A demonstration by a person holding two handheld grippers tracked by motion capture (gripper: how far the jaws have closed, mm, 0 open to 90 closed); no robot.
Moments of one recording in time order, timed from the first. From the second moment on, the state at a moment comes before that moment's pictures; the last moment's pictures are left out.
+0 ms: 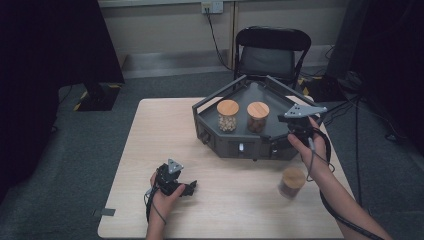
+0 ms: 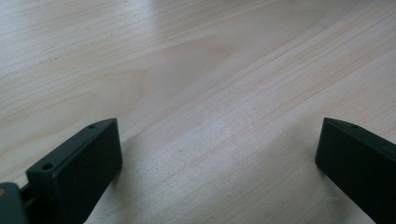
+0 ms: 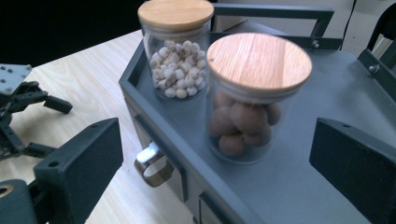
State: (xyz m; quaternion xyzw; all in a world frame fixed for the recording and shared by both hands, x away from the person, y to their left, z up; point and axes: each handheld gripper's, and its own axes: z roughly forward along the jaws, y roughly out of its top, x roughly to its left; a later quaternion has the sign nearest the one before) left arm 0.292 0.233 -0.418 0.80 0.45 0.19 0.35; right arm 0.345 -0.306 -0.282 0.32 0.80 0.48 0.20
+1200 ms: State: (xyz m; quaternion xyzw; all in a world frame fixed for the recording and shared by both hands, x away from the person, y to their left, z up) left arm 0.292 0.233 -0.418 0.80 0.45 0.19 0.35; right arm 0.306 -0.336 -0.336 0.32 0.80 0.47 0.18
